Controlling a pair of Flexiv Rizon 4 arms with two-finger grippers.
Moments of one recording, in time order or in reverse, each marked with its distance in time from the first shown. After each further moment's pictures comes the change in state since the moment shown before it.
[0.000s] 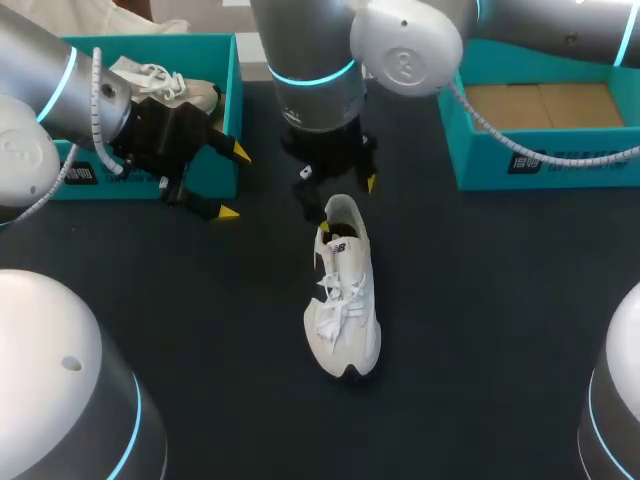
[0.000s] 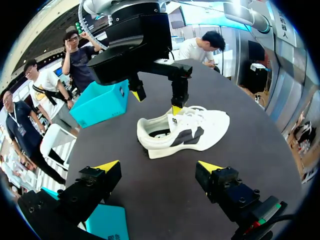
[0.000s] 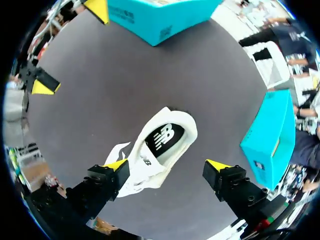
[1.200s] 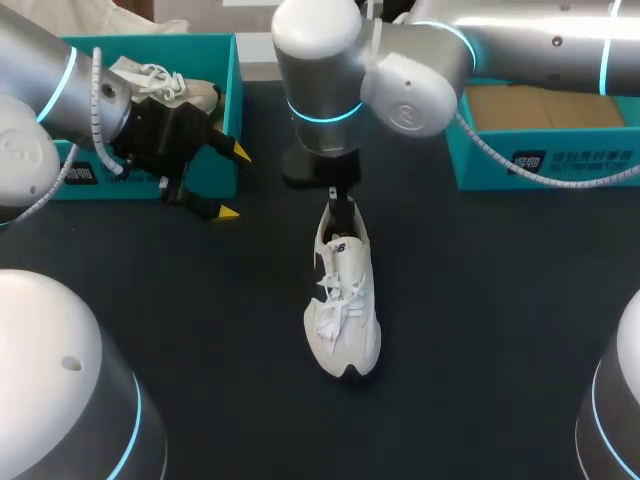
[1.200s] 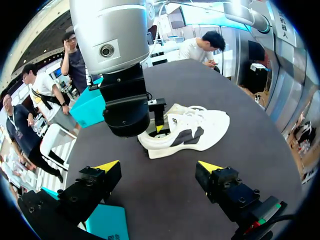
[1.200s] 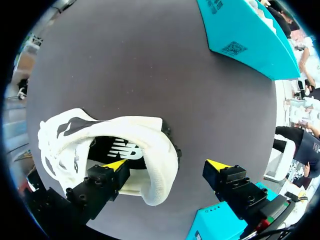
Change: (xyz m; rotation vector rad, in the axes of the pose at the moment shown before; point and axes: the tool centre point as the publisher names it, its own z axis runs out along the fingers) left arm 0.000 0.000 0.000 0.000 0.000 0.000; right arm -0.048 0.050 0.084 -0.076 -0.079 -0.744
